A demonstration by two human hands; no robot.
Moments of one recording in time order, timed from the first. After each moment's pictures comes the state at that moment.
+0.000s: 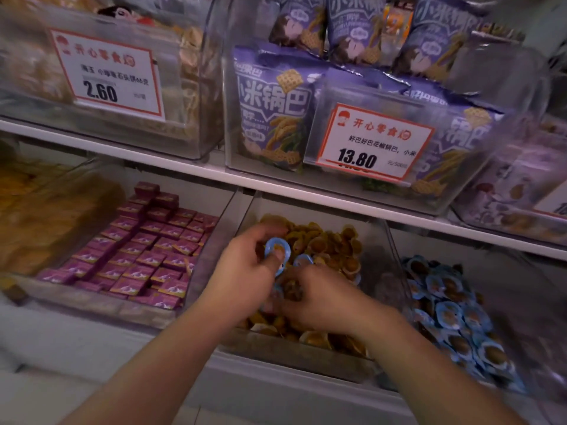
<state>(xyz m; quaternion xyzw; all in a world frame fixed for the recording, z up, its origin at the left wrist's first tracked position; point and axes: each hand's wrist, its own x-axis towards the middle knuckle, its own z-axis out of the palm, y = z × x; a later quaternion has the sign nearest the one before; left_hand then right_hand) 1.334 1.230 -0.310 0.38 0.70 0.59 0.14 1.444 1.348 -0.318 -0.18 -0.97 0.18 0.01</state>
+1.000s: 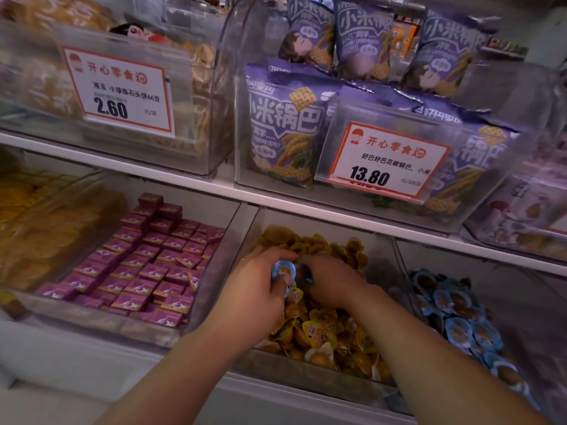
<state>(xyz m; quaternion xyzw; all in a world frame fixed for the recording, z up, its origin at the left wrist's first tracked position) 1.331 1.229 -0.321 0.46 0.75 0.48 0.08 1.407 1.415 -0.343 -0.27 -0.95 0.14 -0.05</state>
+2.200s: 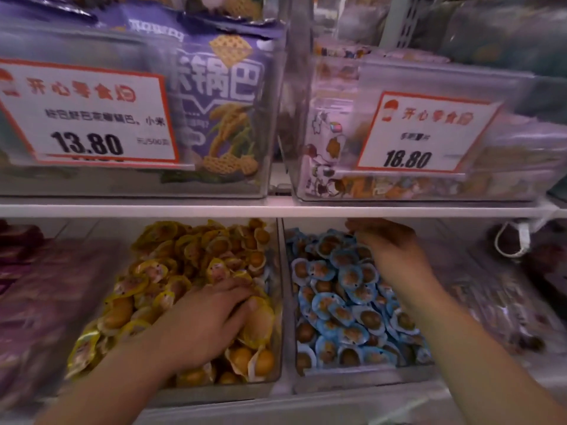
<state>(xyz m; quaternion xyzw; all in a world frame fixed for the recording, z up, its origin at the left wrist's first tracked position) 1.382 1.319 -0.364 0.67 0.72 0.16 0.13 1.611 1.491 -0.299 -0.46 -0.66 0.45 0.40</state>
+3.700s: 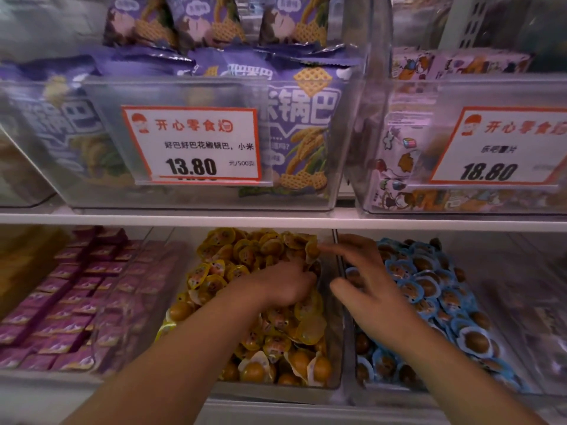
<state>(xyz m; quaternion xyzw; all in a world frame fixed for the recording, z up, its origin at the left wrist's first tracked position) 1.372 1.389 -0.350 0.54 0.76 0.14 0.34 1.554 1.431 -0.330 -0.27 -0.81 0.45 0.26</state>
